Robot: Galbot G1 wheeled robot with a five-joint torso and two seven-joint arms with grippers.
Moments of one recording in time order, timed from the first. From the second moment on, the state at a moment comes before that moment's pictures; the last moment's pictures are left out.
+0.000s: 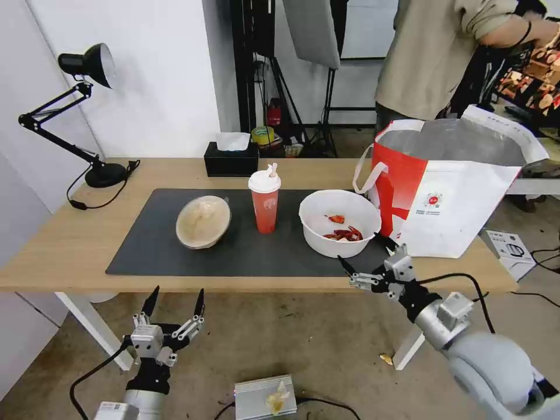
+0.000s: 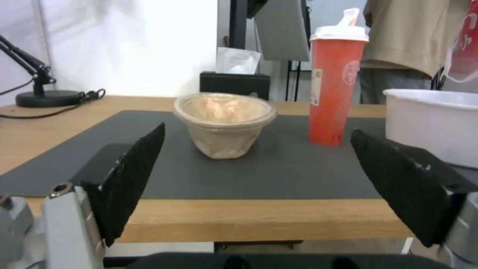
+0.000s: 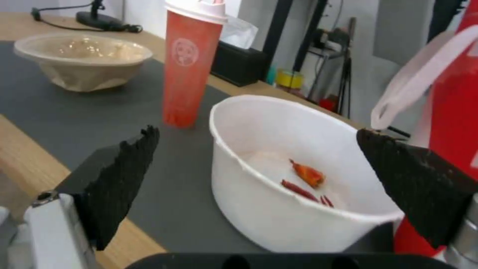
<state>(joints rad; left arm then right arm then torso) 1.85 -1.31 -0.54 -2.16 -0.22 -0.35 -0.04 -1.40 0.75 0.43 2.18 0.45 -0.11 -0.06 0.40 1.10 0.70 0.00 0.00</state>
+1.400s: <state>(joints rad) 1.78 -1.33 -0.54 -2.07 -0.15 -0.39 0.02 -0.43 0.51 -0.21 1.88 1.15 -0.55 -0.20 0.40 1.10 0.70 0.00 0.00</state>
